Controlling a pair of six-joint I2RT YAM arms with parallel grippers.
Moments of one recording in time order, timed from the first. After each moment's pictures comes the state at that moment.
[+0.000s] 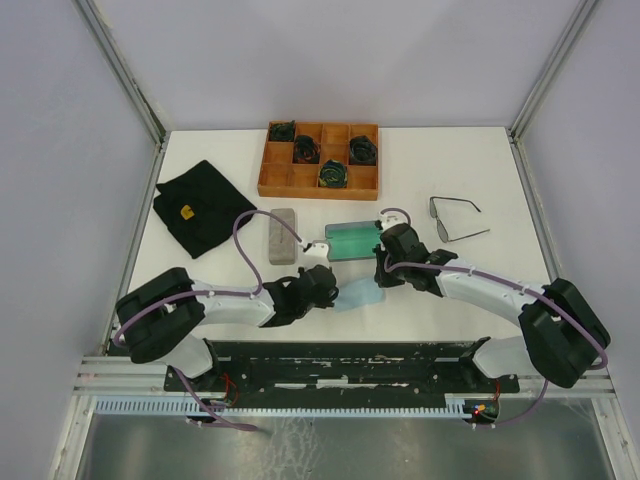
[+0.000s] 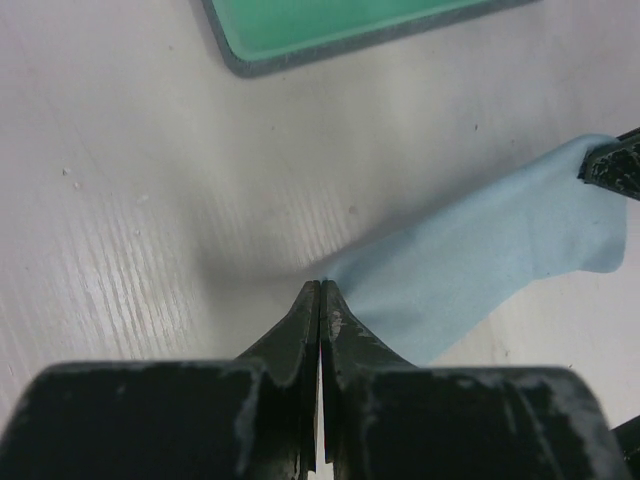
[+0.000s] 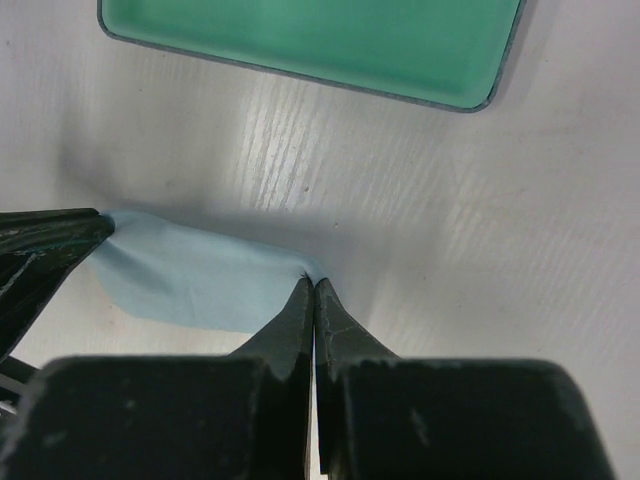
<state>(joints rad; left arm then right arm) -1.07 1.52 0.59 0.15 -0.42 -0.73 0.68 1.35 0.69 -0.26 0.05 0.44</state>
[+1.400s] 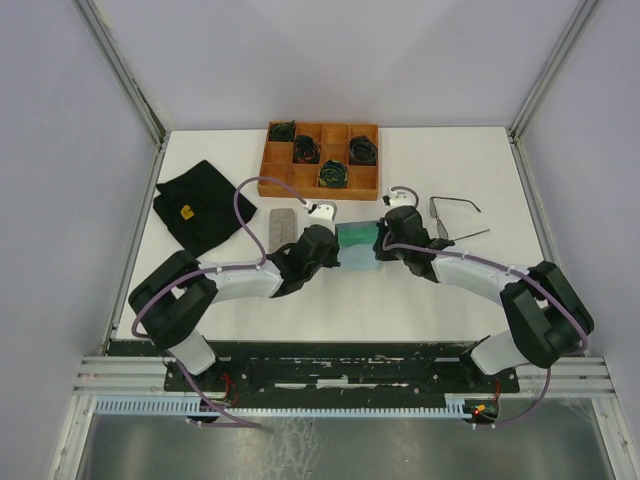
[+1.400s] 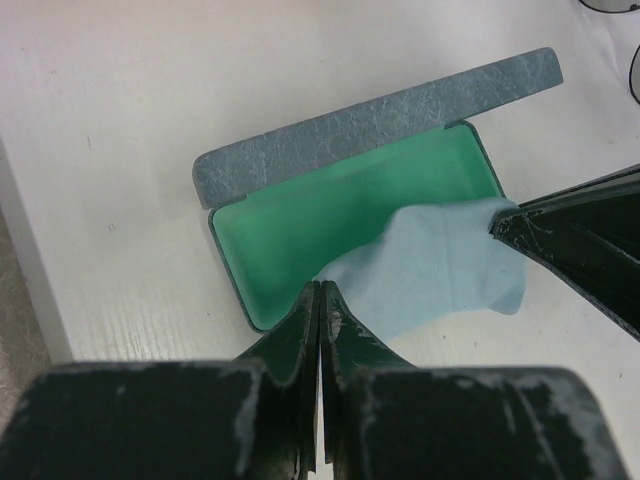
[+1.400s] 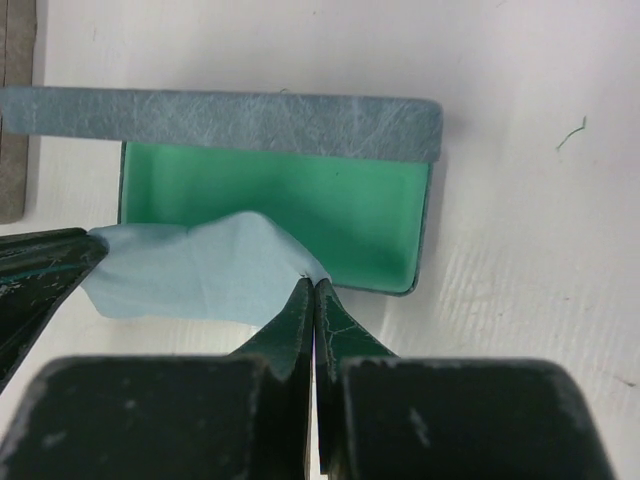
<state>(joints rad) -0.88 1.63 0.79 0.29 -0.36 -0.48 0.59 1.47 0.74 0.00 0.12 0.45</state>
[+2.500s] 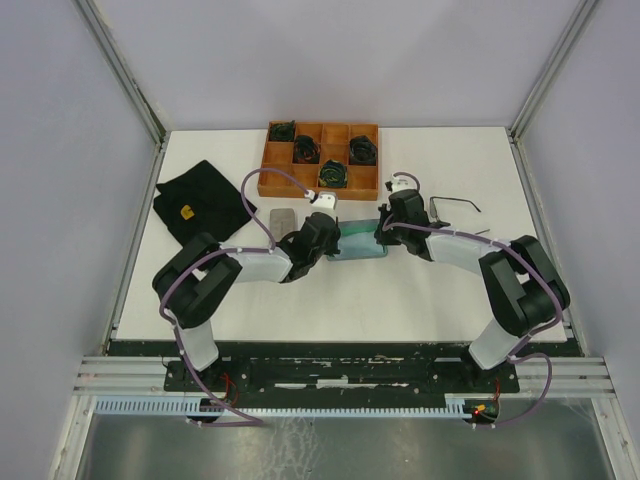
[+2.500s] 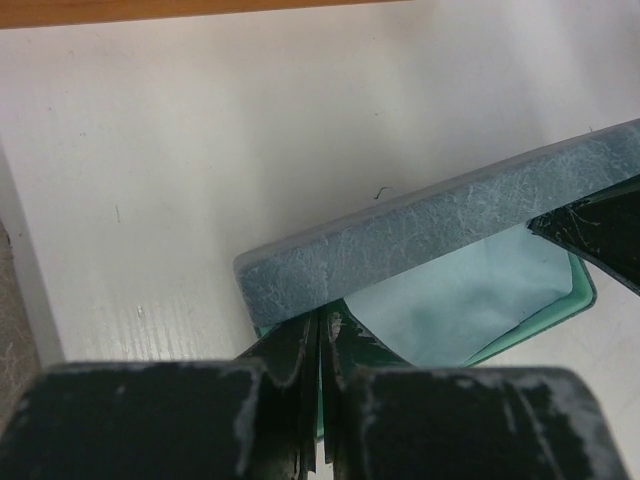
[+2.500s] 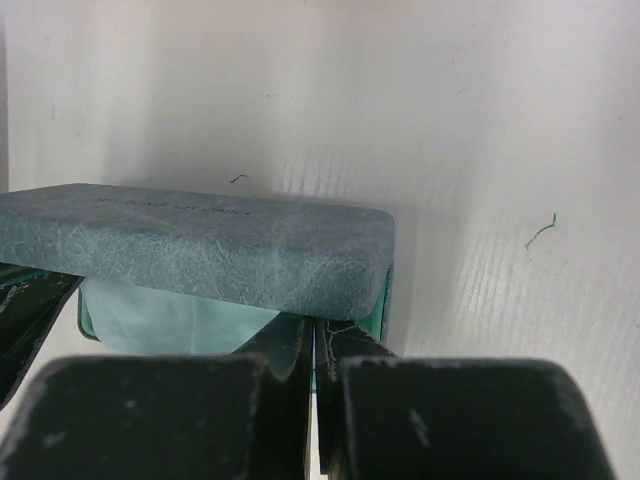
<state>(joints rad) -0.79 1.80 0.89 0.37 -0.33 -0.42 0.46 1.65 0.87 0.05 0.03 0.41</state>
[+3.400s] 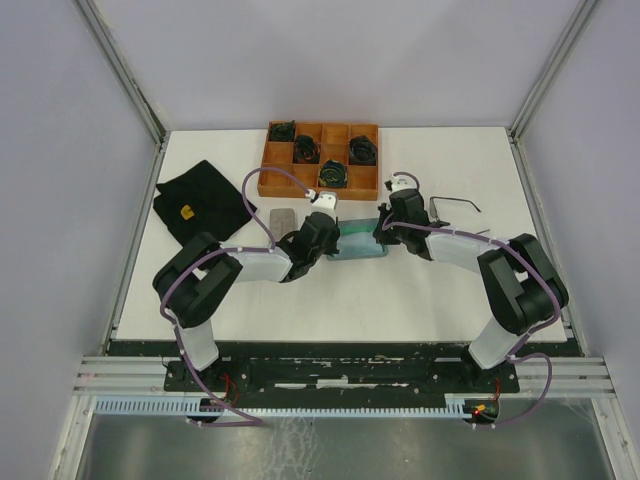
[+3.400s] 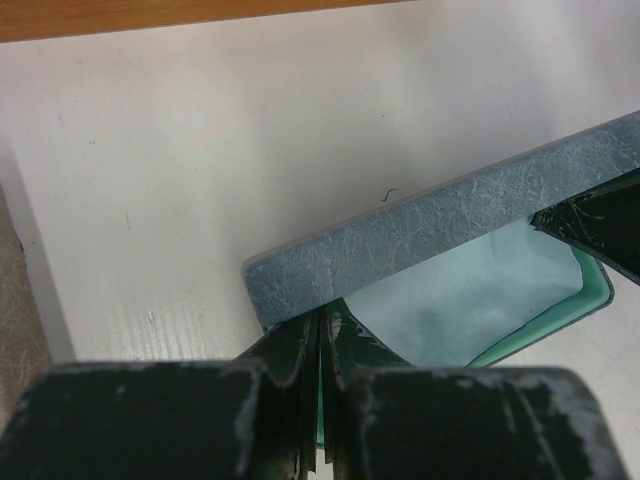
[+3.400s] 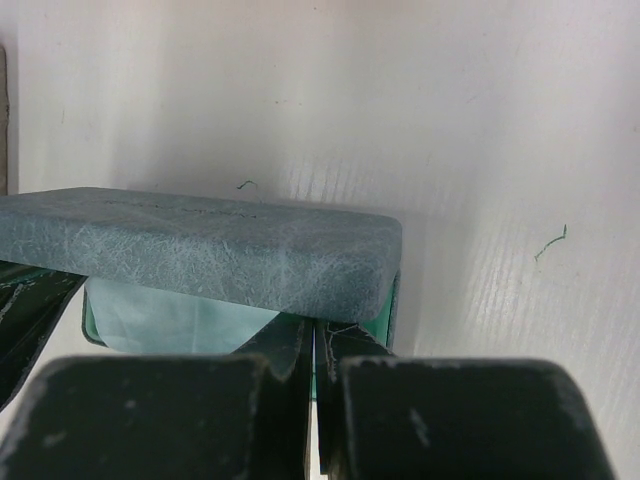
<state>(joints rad) -0.78 1.81 0.89 0.38 -0.33 -0.39 0.46 1.67 0.87 0.07 0.00 0.41</state>
